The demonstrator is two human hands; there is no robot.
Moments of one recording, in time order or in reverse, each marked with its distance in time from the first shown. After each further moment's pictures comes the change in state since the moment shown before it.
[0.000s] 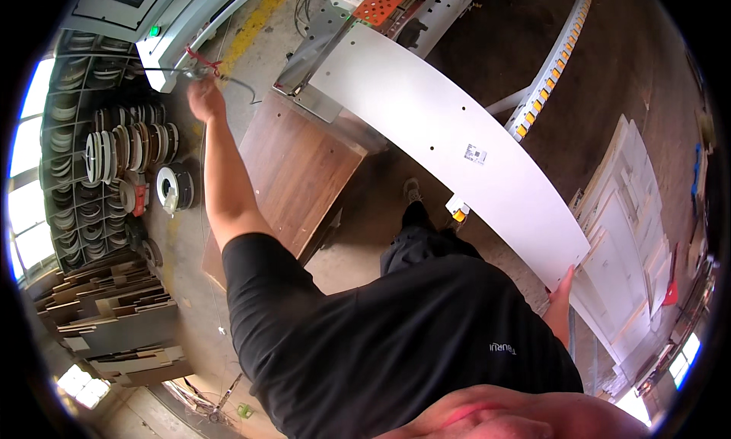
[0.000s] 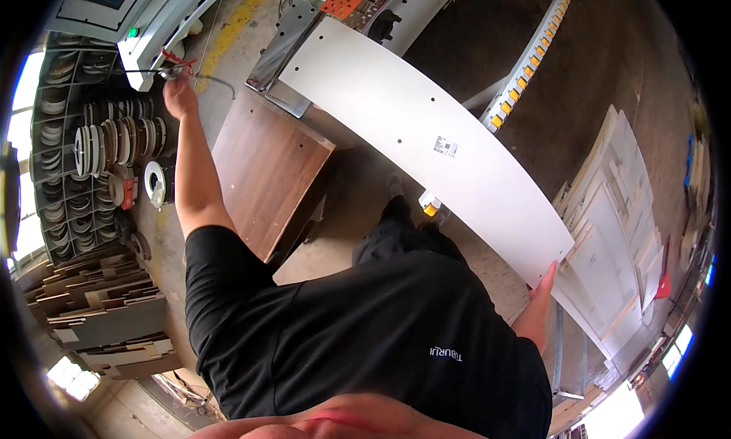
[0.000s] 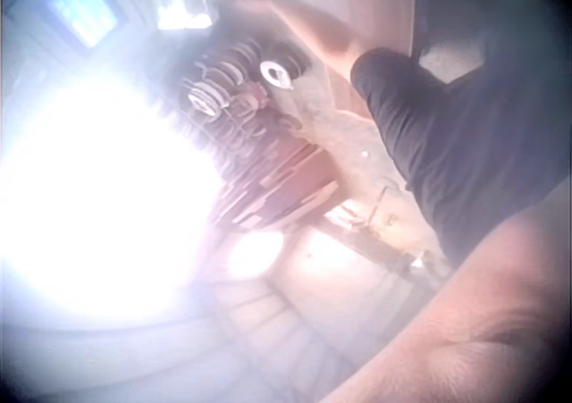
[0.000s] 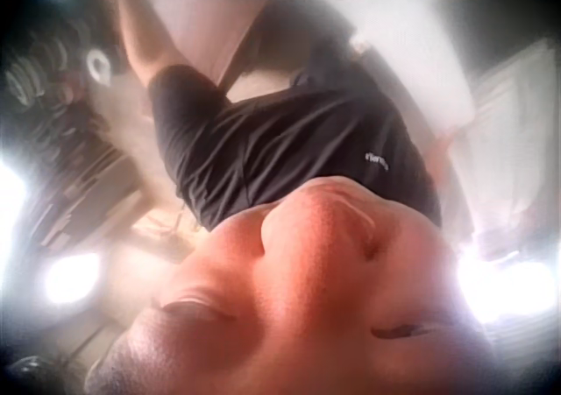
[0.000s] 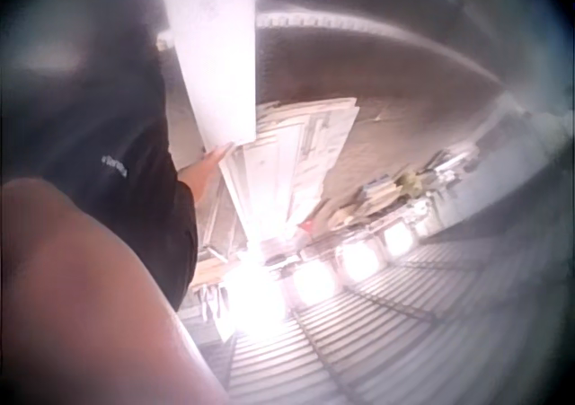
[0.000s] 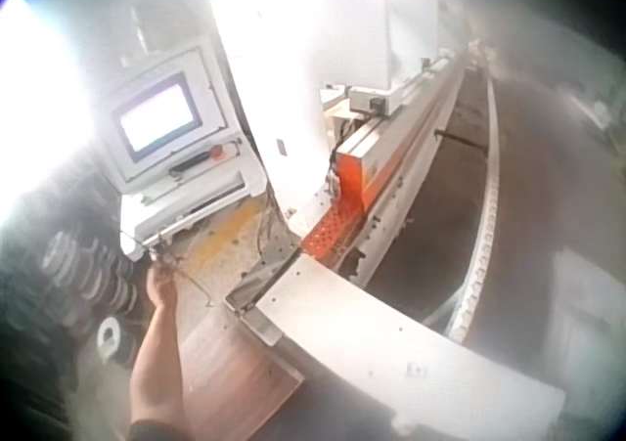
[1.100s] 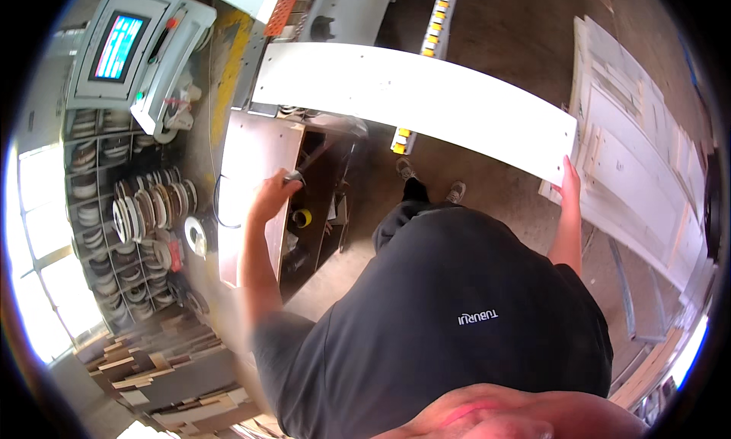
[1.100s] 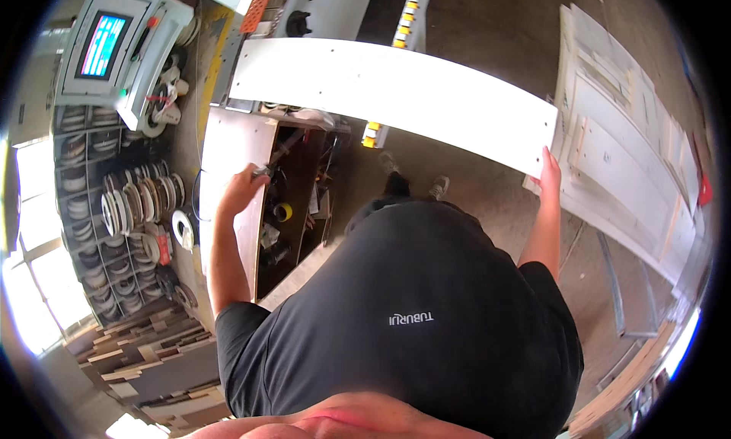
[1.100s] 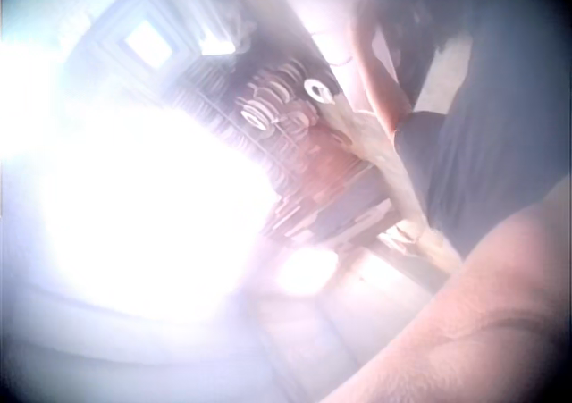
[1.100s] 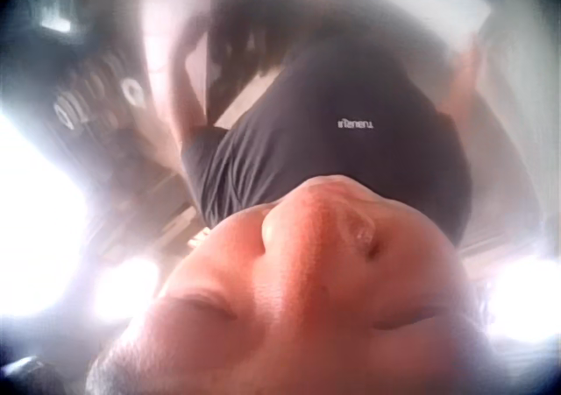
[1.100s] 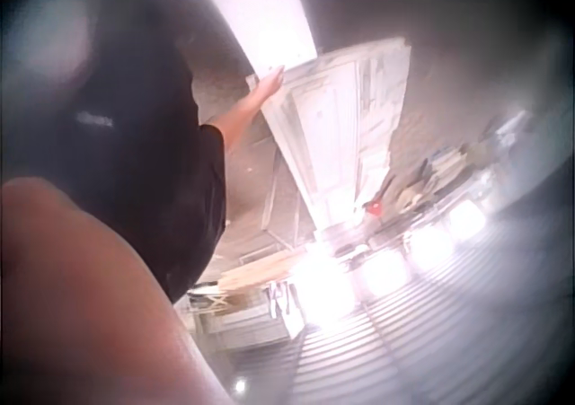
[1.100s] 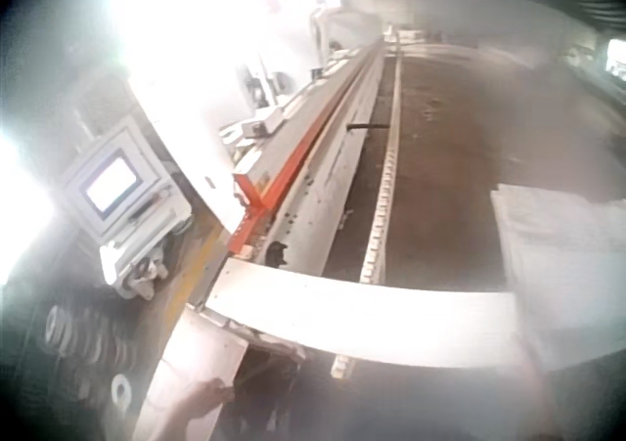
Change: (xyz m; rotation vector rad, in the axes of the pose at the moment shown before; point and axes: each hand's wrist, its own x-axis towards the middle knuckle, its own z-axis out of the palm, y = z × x) left_hand -0.314 0.252 -0.287 0.325 -1.379 0.350; right_hand 0.024 -0.012 -0.039 -0.056 -0.074 -0.401
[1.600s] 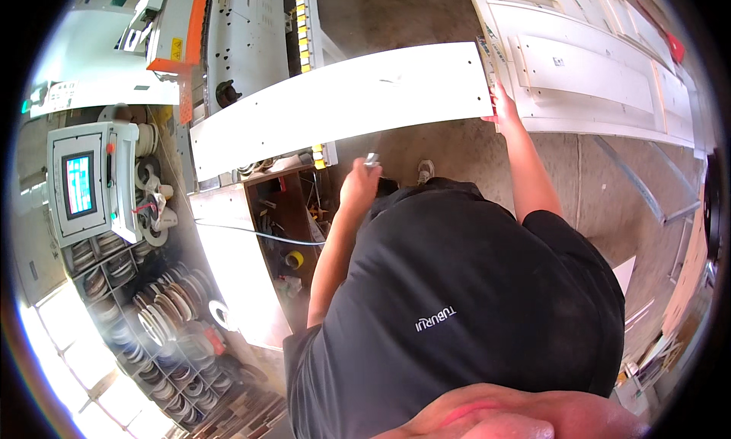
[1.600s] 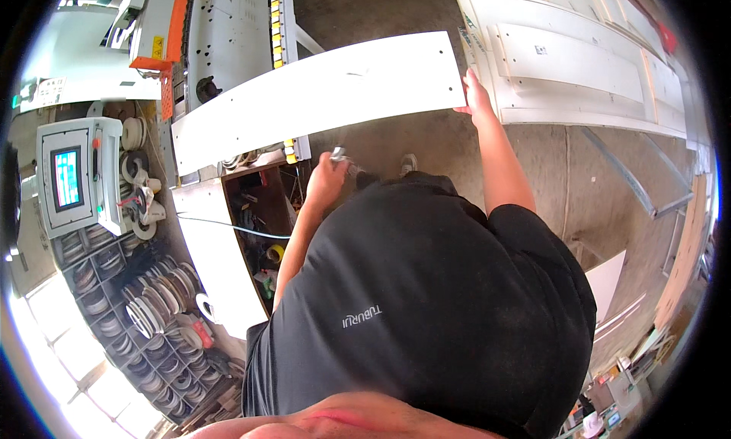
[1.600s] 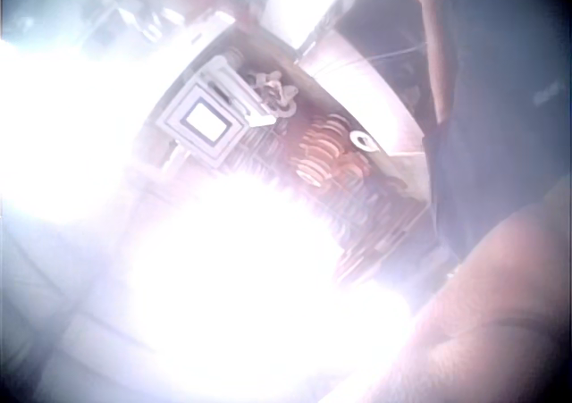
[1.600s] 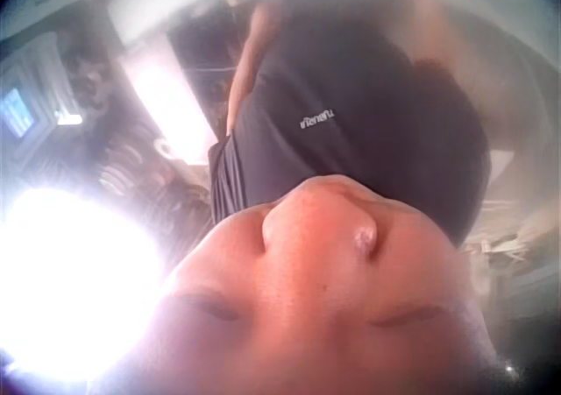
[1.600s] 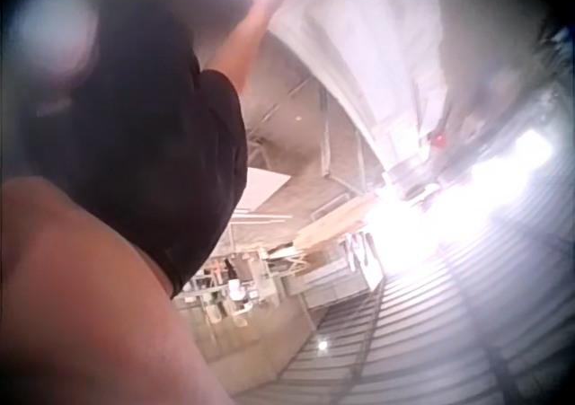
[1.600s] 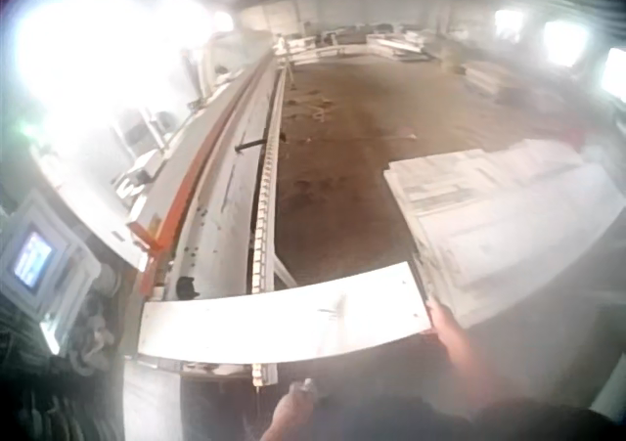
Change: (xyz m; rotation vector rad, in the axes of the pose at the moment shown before) left_hand 0.002 0.287 0.223 -0.170 -0.175 0.445; right_hand 0.020 0.023 -0.019 0.356 -0.141 0.042
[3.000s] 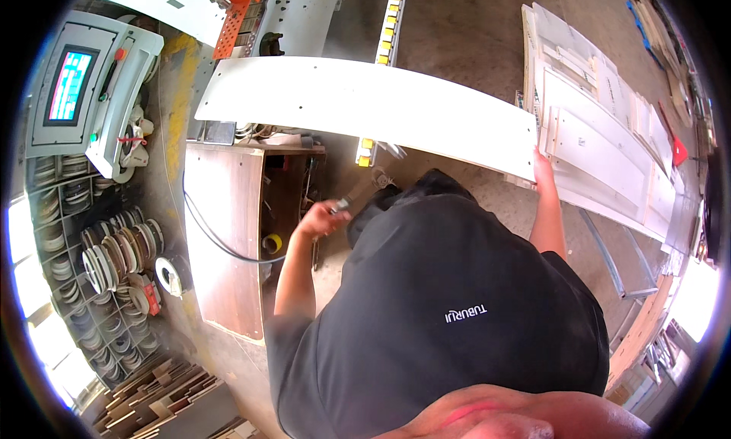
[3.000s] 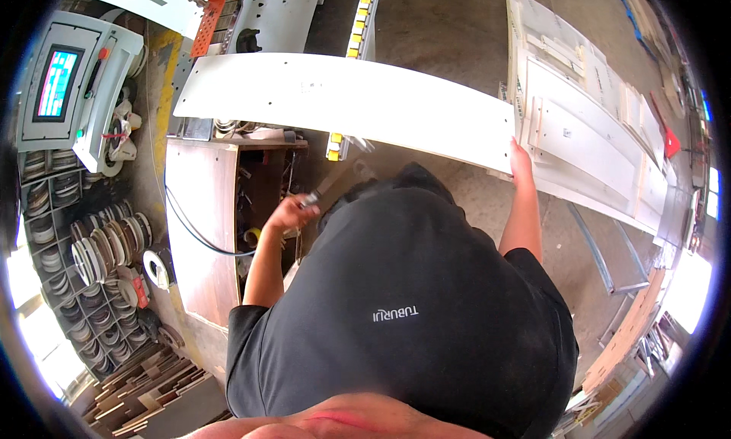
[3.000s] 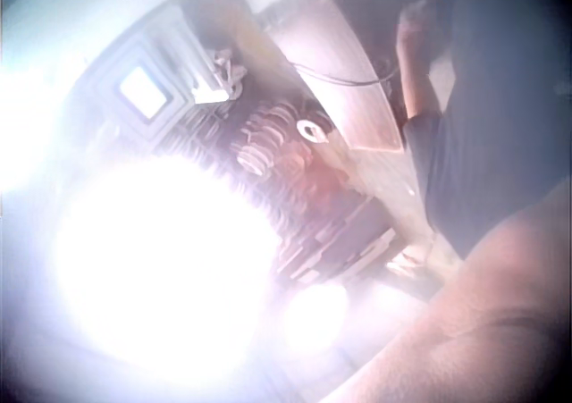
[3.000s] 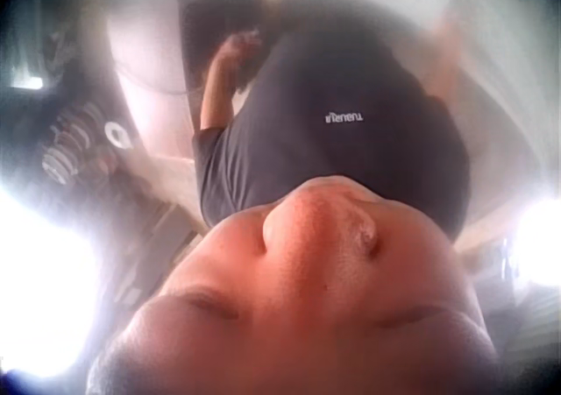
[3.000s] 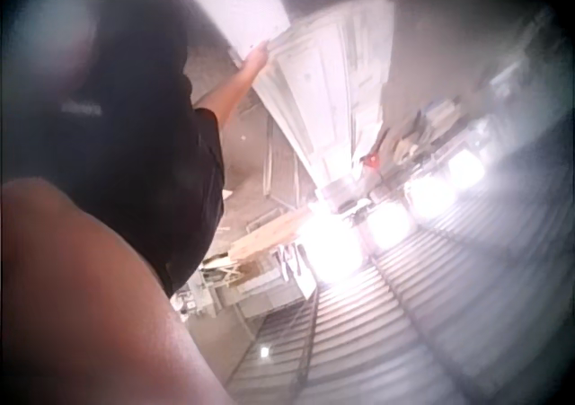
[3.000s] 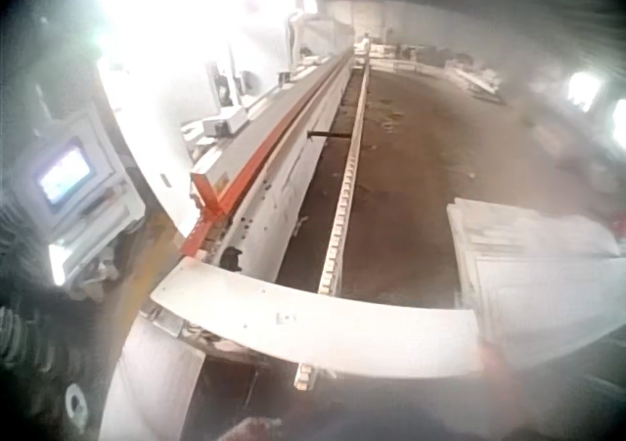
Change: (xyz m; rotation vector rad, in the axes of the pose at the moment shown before) left_hand -0.053 -0.249 -0.054 -0.795 -0.287 -0.277; right_hand 0.001 -0.018 0.003 -0.586 0.163 -0.096
